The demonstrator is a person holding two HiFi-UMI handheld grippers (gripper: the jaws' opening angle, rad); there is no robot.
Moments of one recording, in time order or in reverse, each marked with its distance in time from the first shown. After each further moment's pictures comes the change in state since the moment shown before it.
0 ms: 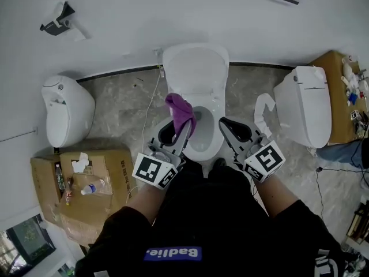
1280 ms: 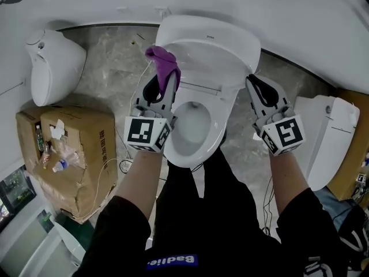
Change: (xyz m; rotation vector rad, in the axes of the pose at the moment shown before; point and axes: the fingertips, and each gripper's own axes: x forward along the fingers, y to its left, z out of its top) left arm 0.167 0.231 -0.172 0.049 0.148 0.500; right arm 0.157 -0.302 -0.135 -0.127 0.169 0.060
